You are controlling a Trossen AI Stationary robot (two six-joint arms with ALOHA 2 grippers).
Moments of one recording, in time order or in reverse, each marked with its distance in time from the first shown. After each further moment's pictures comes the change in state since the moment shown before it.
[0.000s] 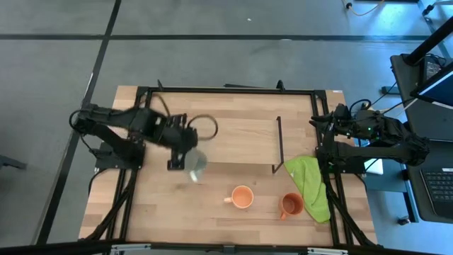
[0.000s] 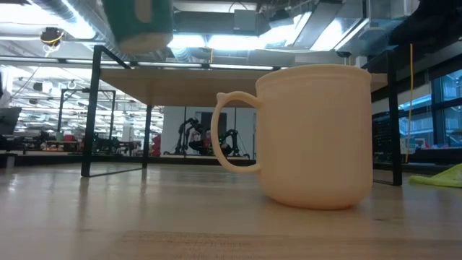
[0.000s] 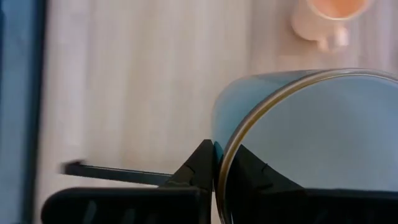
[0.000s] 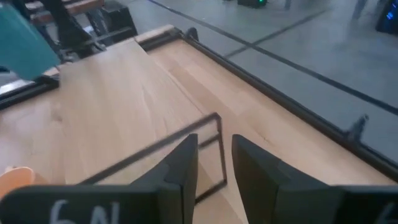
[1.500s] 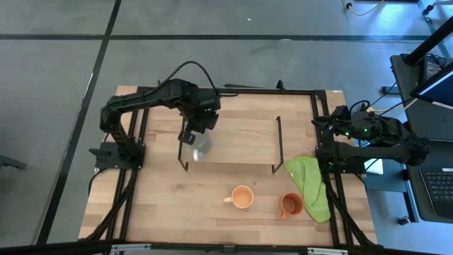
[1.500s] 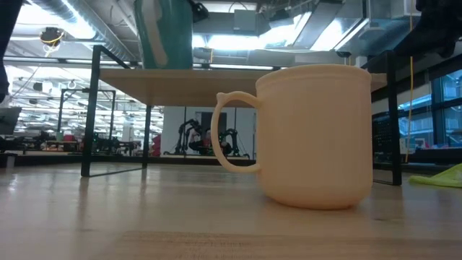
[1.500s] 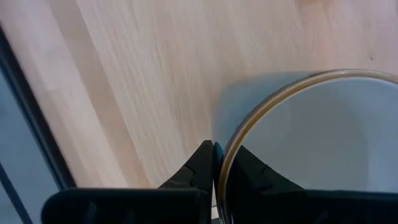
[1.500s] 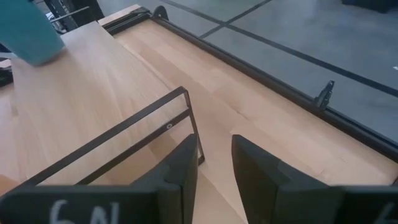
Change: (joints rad) left arm 0.392 0.261 0.215 -0.093 0.264 0.726; right arm 0.000 0.000 0.000 -0.108 0.077 0.082
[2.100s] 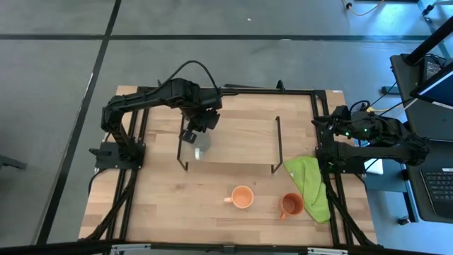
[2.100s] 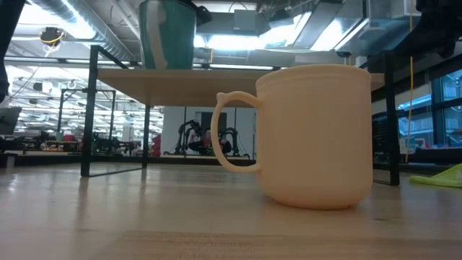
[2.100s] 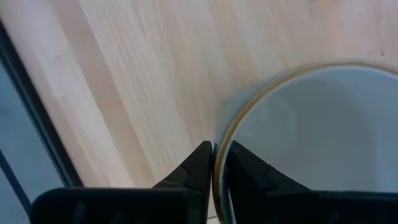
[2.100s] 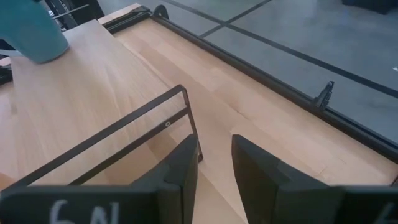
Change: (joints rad) left arm 0.011 0.012 -0.001 0.019 -0.011 0.044; right arm 0.000 0.000 0.000 -0.002 -0.001 -0.006
